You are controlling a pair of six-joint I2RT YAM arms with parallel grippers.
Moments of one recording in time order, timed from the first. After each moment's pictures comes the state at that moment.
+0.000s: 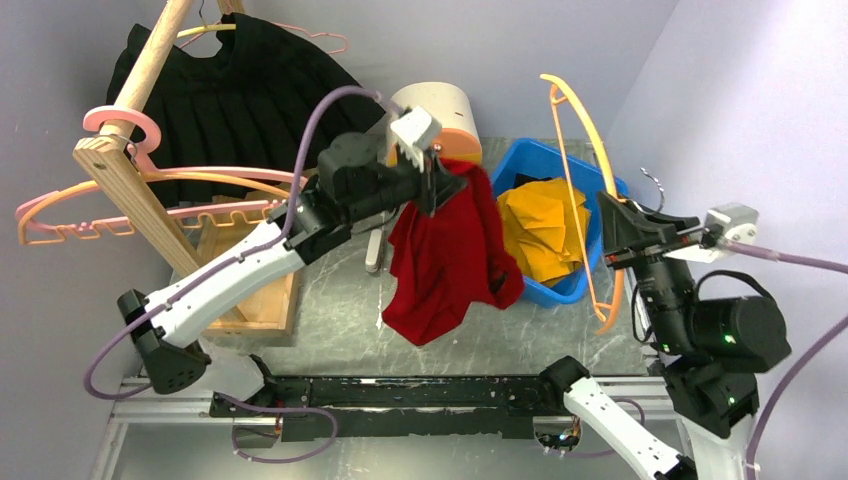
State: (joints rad) left arm -0.93 1.39 1.46 -0.17 0.14 -0.25; right arm 0.52 0.52 1.29 -0.40 0.19 0.00
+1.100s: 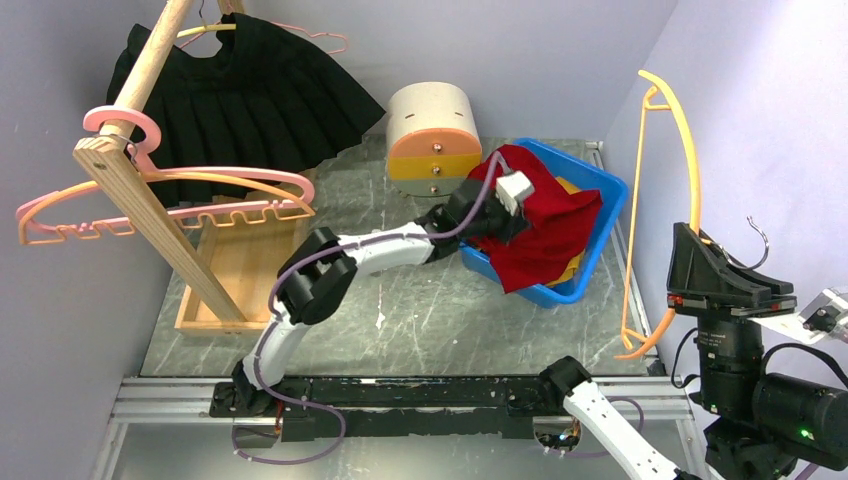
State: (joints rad) left arm -0.96 2.19 1.72 0.40 0.21 -0.14; right arm 0.52 0.34 1.35 -0.43 0.37 0.02
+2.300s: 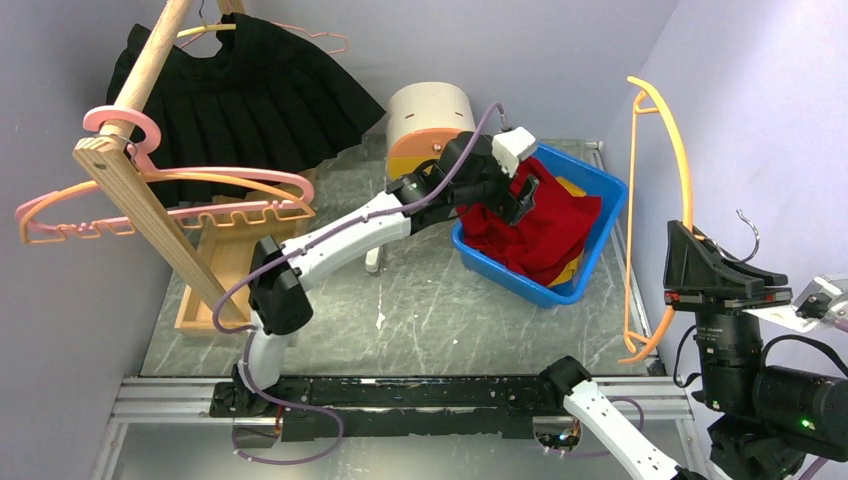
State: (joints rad) left arm -1.00 2.01 2.01 -0.29 0.06 -0.07; right arm 0.52 0.37 1.39 -0.50 0.37 0.01
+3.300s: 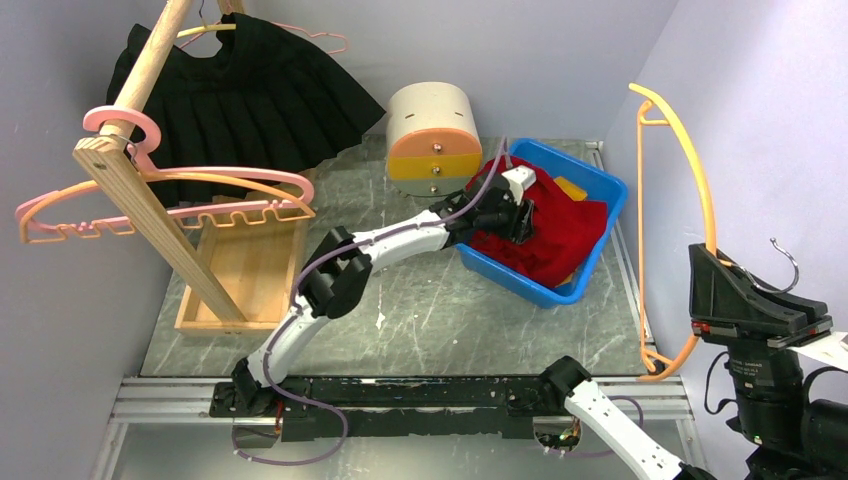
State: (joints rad) left arm -0.97 2.38 2.07 -0.11 0.15 -0.36; right arm 0.58 0.35 1.52 -0.61 0.31 0.02
